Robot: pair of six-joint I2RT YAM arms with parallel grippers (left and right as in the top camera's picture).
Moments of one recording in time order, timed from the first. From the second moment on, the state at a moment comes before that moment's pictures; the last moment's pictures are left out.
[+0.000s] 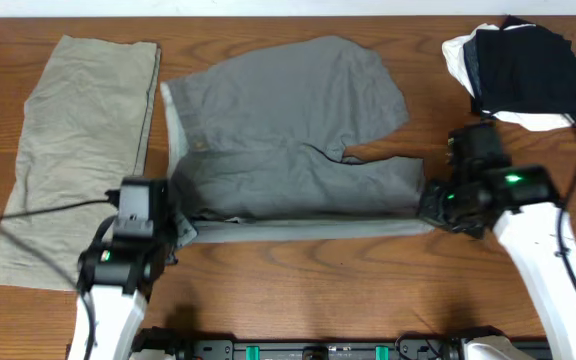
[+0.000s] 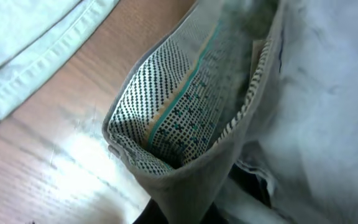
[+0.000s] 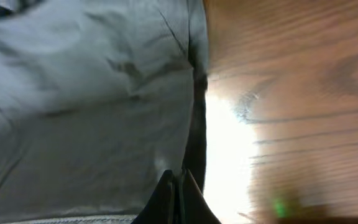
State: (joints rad) left arm -0.08 0.89 0.73 -0.93 -0.07 -0.68; right arm 0.13 1.28 1.09 -1.19 -0.11 0.53
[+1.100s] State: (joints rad) left arm -0.15 0.71 0.76 -0.90 -0.22 -0.73; right arm 0.06 1.30 1.27 -0.75 -0.16 0.31
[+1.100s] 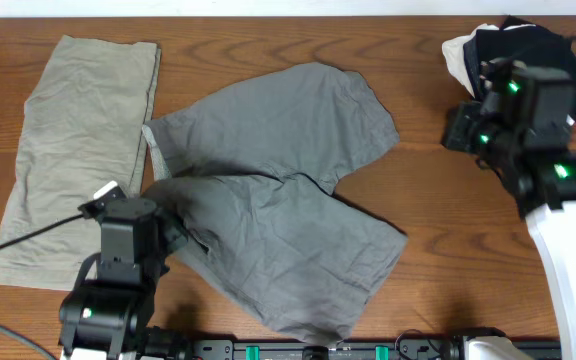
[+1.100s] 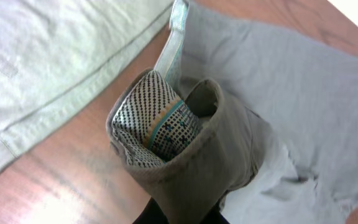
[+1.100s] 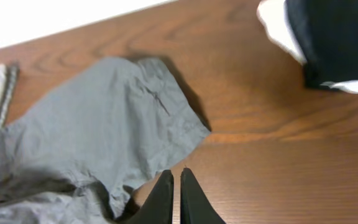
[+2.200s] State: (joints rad) left arm -0.15 1.04 0.77 -0.73 -0.25 -0.73; right arm 0.77 1.44 0.96 -1.19 -0.56 -0.09
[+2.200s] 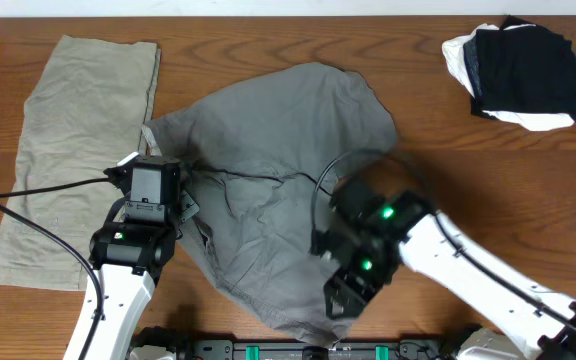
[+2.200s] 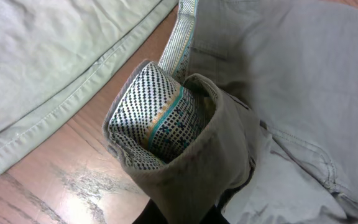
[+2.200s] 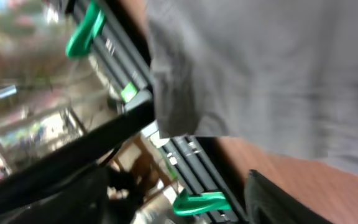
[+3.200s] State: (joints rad) left arm -0.15 1.04 0.77 -0.72 -0.25 -0.73; right arm 0.79 1.46 0.77 -0.89 -0.43 0.26
